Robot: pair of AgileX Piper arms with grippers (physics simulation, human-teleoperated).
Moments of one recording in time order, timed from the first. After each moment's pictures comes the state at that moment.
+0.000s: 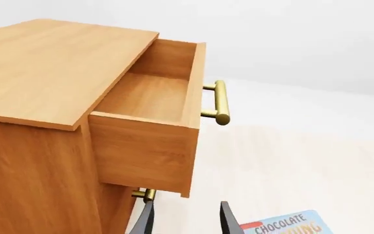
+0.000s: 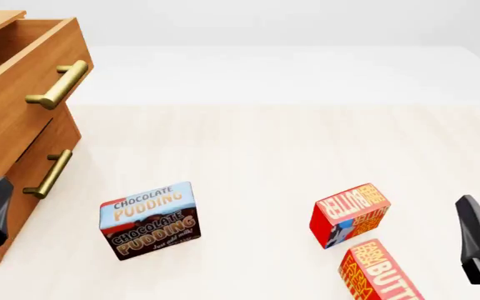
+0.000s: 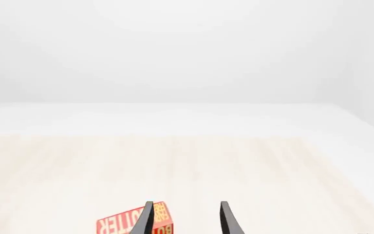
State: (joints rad) left arm 0.09 0.19 -0.14 0.08 -0.09; right arm 0.00 0.00 0.00 -0.01 0.00
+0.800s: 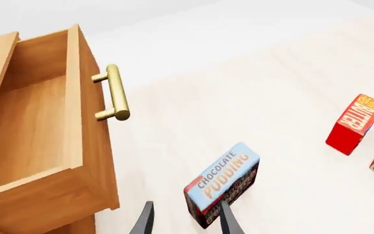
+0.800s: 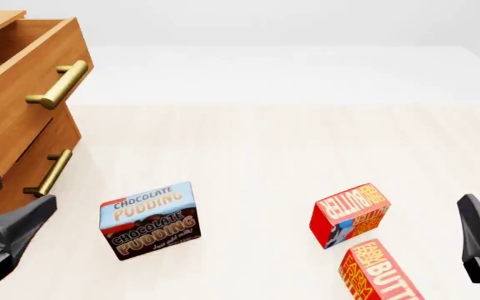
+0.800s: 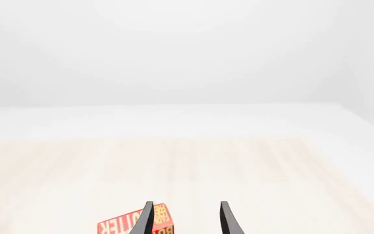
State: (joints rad) left arm -0.31 0.29 -0.42 0.52 0.12; right arm 0.00 0.00 0.00 -0.01 0.02
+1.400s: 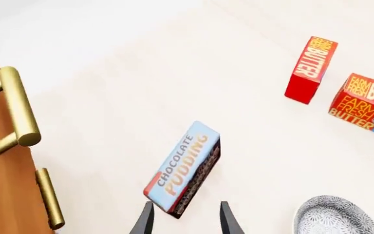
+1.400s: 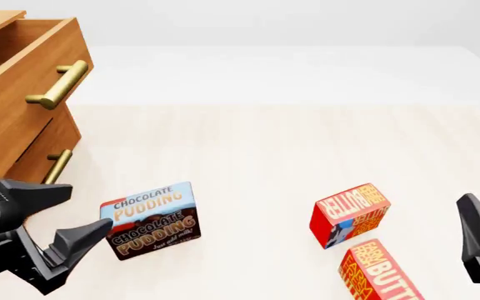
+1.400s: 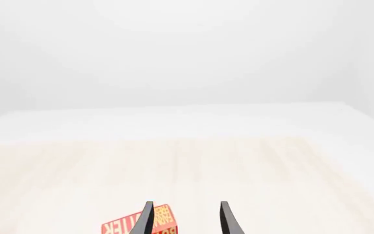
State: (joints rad) left arm -0.53 0.53 -0.43 0.49 0.16; right arm 0.01 0.00 0.00 -0.02 0.04
